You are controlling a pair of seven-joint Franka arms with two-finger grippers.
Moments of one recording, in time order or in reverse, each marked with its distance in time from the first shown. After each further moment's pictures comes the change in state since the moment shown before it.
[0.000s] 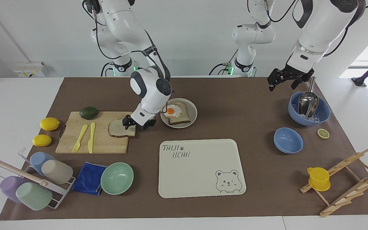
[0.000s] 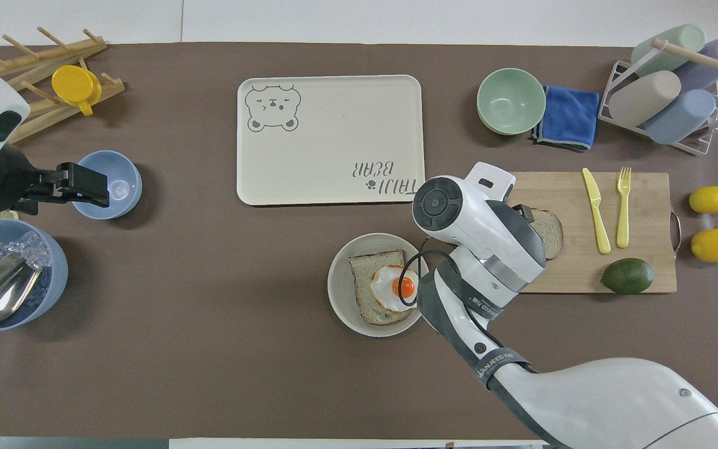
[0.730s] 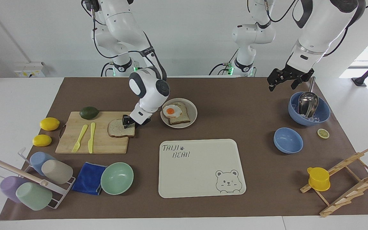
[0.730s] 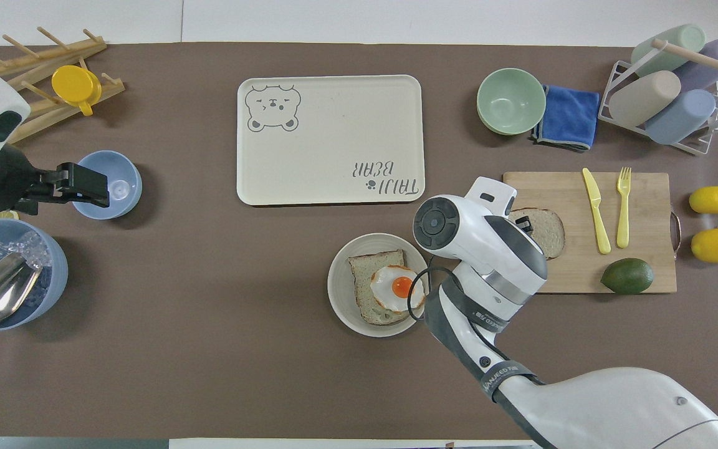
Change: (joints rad) left arm 0.000 0.000 0.000 0.000 0.000 0.000 0.000; right arm 0.005 -0.029 0.001 -0.071 -0.066 0.006 0.005
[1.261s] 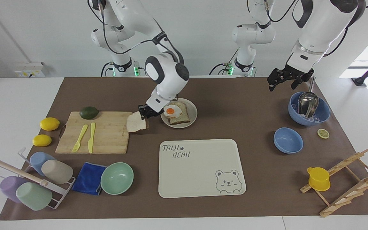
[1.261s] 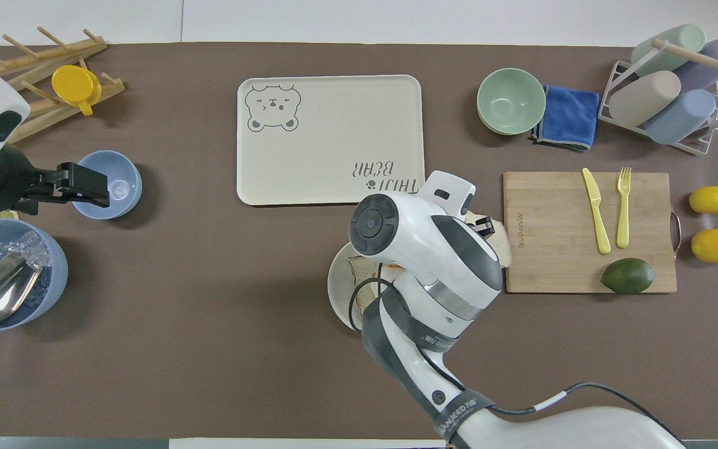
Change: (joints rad) left arm 0.000 0.000 0.000 0.000 0.000 0.000 0.000; right arm 0.170 -0.015 0.031 0.284 0.155 -0.299 0.008
